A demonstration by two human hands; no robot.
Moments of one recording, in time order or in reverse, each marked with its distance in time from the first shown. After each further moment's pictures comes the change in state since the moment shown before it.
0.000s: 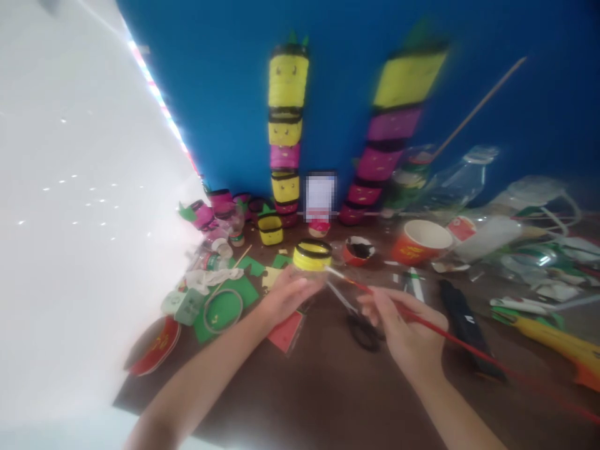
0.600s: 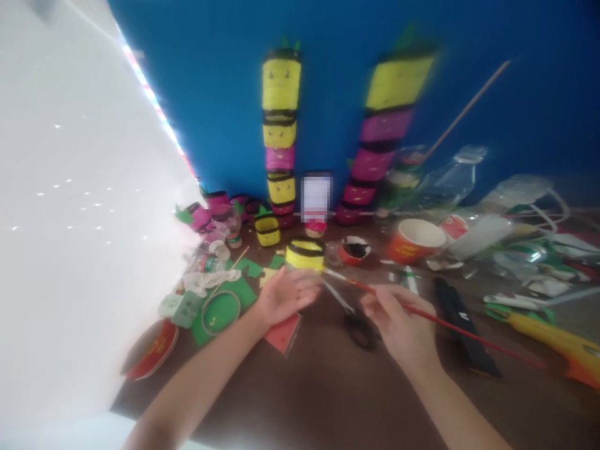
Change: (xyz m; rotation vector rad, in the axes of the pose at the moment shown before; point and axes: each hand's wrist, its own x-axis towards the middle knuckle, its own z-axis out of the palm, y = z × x) left_hand 0.000 0.005 -0.013 -0.304 -0.056 -0.289; right_hand 0.012 0.012 -0.003 0.375 -0.084 0.170
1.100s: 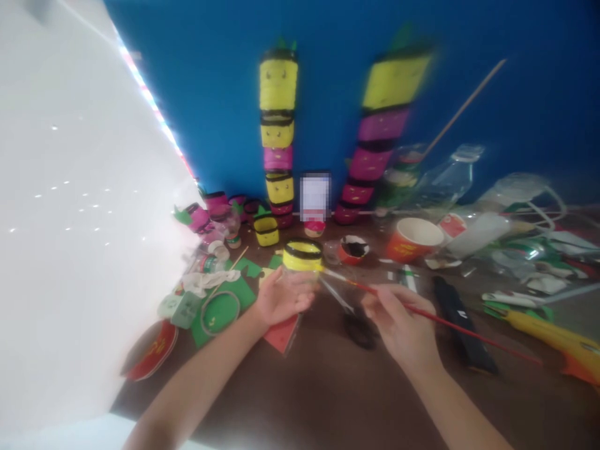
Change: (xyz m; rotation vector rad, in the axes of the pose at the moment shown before) left_hand -0.003 0.004 0.001 -0.014 0.020 -0.097; right_hand -0.001 0.000 -0.004 -0.001 -0.039 0.002
